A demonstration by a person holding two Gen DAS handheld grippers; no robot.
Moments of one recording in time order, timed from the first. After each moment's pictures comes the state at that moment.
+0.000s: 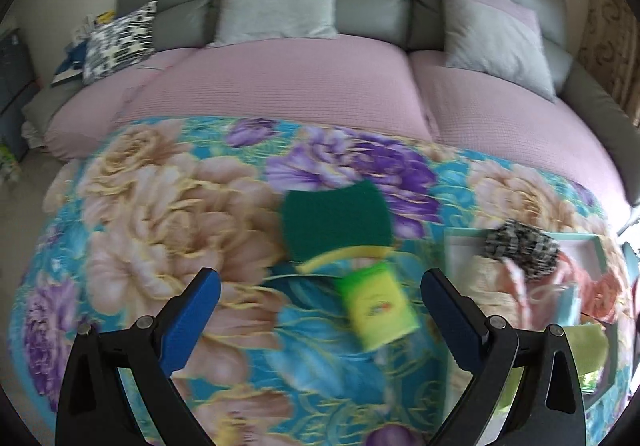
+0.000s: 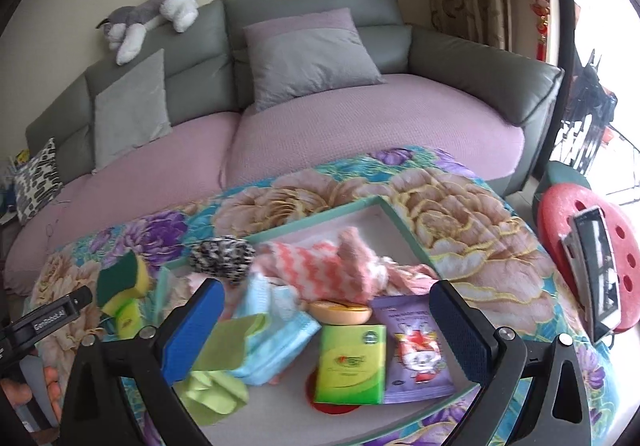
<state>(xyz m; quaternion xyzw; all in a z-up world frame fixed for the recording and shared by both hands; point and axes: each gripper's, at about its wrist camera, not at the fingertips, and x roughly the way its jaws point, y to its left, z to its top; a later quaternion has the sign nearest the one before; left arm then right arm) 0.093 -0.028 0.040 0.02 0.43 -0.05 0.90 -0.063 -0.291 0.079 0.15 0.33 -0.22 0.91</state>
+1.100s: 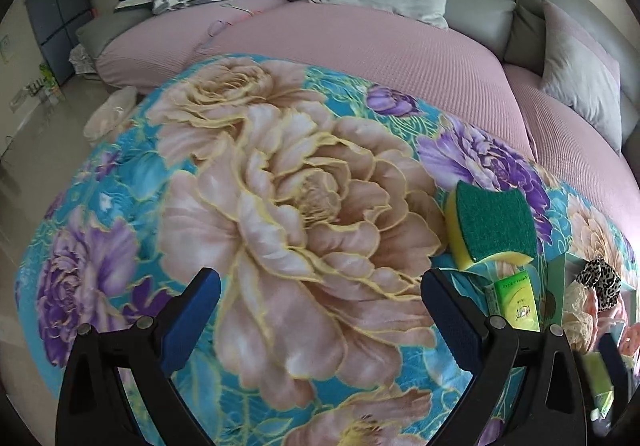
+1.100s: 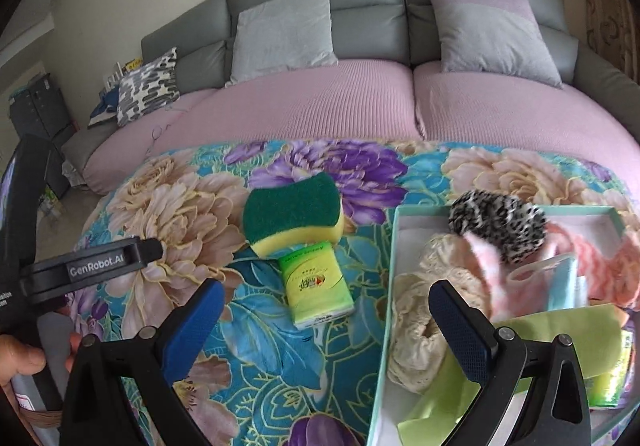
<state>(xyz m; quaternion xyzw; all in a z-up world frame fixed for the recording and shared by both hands) 0.116 0.088 0.006 -0.06 0.48 0.04 0.87 0.037 -0.125 0.026 0.08 0.38 0.00 0.92</state>
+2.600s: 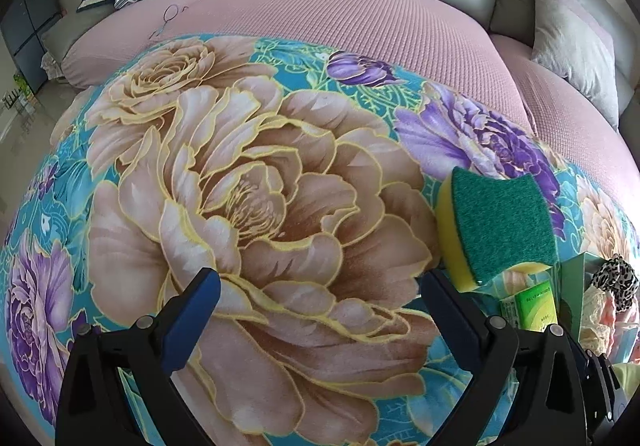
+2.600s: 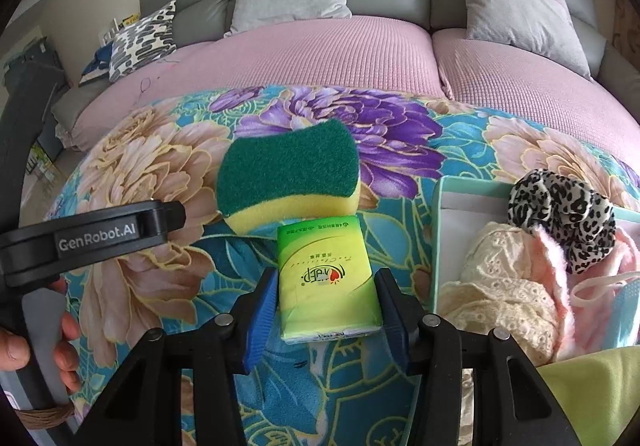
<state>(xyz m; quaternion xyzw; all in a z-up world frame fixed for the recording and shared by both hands) 0.155 0.062 -0.034 -0.04 0.51 0.00 0.86 0.083 -0.112 -0.021 0.05 0.44 0.01 0.90</state>
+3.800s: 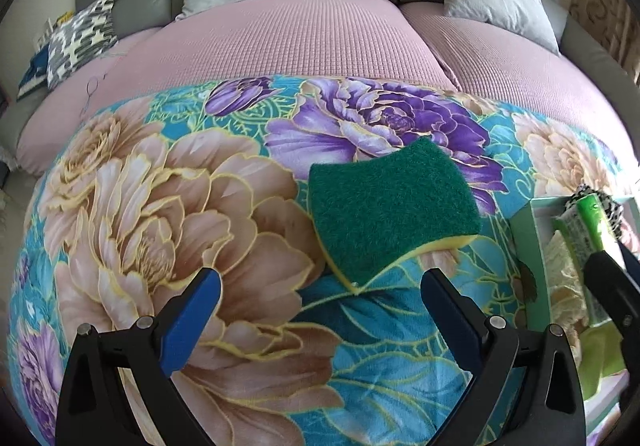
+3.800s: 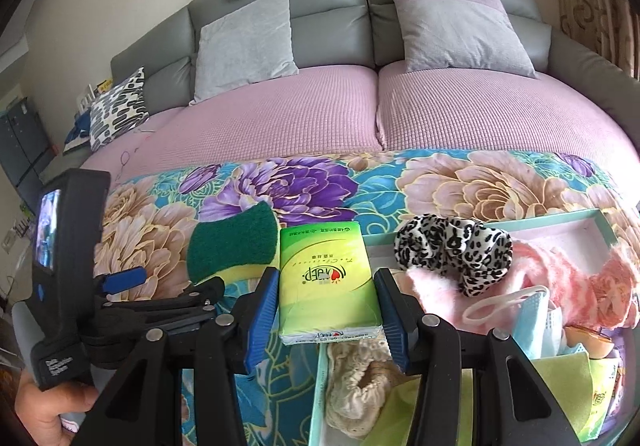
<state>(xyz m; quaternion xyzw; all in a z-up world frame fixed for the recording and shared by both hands) 0.154 -0.014 -0.025 0.07 0.48 -0.11 0.87 0.056 -0.174 0.029 0.11 0.37 -0.04 0.92</state>
